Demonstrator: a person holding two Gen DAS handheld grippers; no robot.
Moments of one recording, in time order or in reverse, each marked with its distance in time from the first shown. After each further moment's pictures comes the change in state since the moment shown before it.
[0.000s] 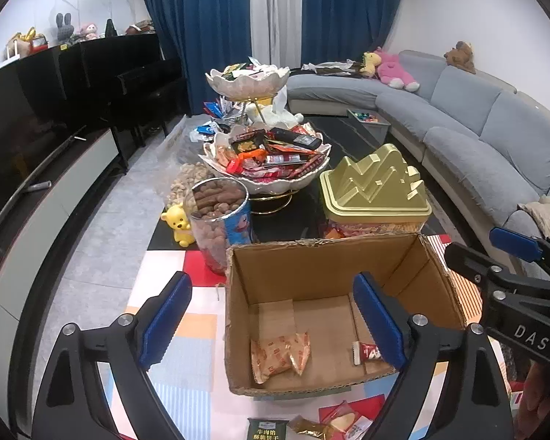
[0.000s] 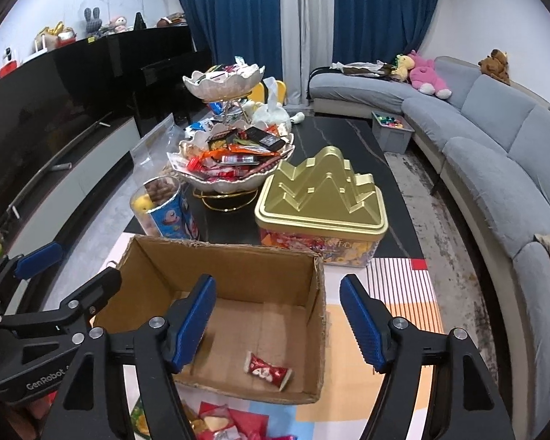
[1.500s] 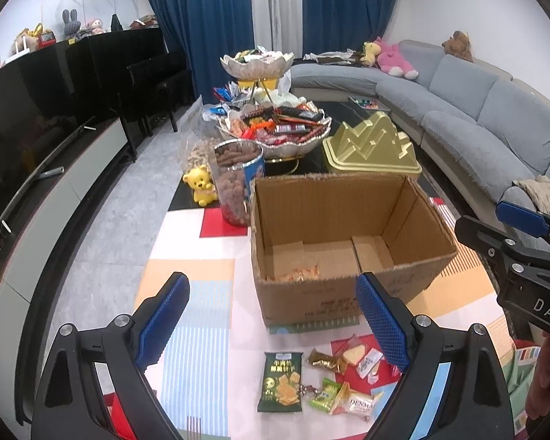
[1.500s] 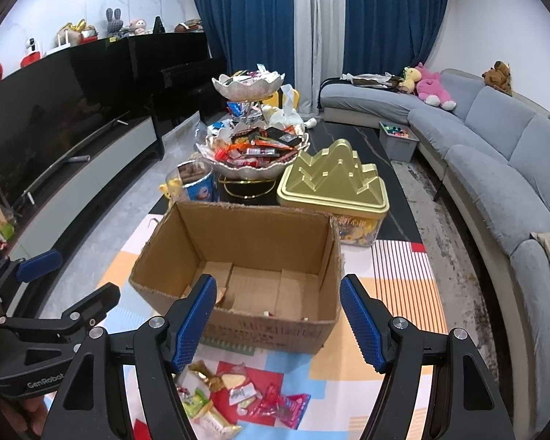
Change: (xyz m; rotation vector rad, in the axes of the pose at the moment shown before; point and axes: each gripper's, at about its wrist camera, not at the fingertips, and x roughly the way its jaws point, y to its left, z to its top) left arm -0.056 0.014 -0.070 0.018 0.041 0.018; right arm -0.057 0.021 -0.057 -0.044 -0.033 0.031
